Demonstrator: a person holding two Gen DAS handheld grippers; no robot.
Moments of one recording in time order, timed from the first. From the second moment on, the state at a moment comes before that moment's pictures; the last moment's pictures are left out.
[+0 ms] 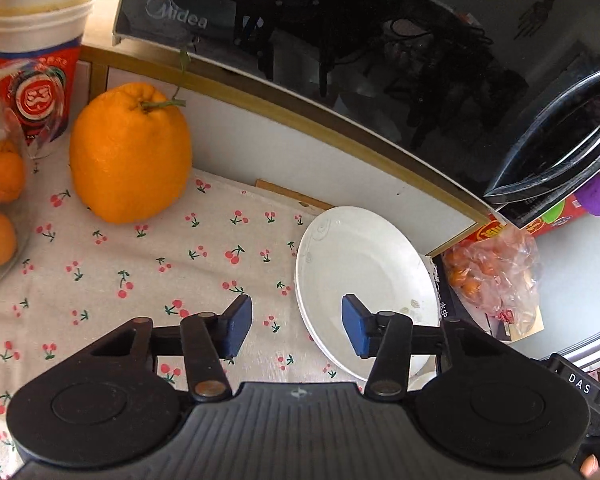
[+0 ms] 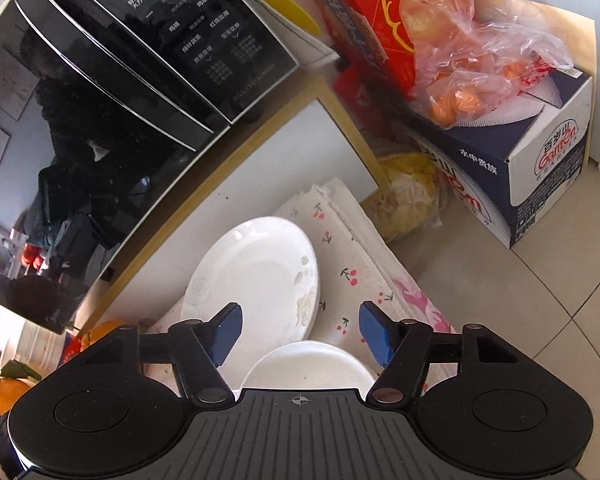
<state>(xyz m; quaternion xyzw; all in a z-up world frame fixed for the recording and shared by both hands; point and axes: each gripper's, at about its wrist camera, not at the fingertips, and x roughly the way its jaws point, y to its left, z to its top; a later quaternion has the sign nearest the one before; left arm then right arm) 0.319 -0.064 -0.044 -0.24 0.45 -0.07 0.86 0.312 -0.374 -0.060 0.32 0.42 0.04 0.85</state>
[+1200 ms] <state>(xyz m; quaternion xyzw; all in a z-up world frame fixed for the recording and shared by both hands) 0.333 -0.071 -0.055 -0.26 0.45 -0.11 0.85 0.349 -0.340 -0.085 0.26 0.43 0.05 0.86</state>
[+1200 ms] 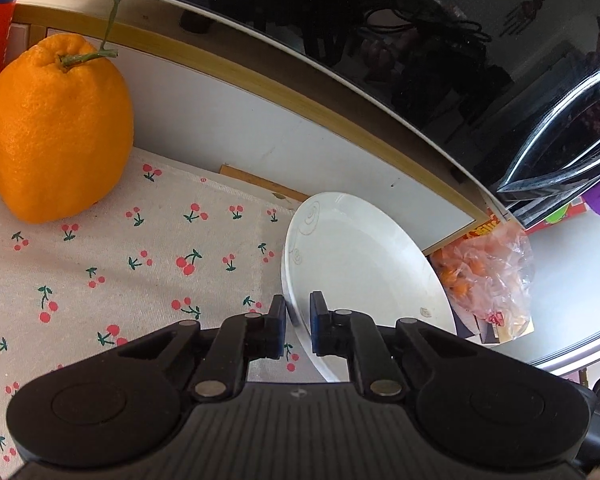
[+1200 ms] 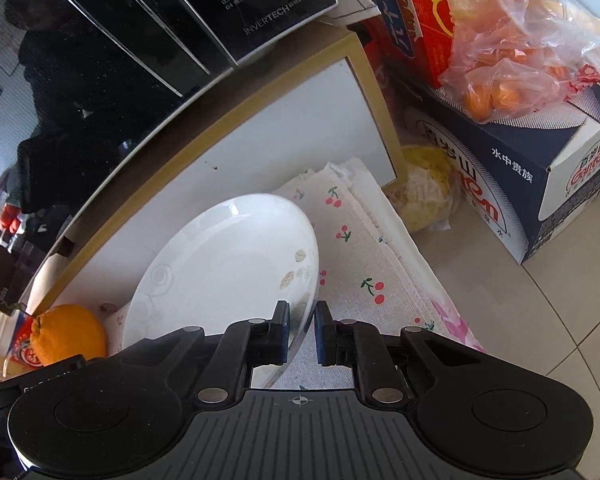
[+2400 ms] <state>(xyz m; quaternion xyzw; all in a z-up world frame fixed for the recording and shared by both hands) 0.242 -0.030 0.056 -0.27 0.35 -0.13 0.89 0.232 -0.333 0.018 0.25 0.32 0.12 0.91</state>
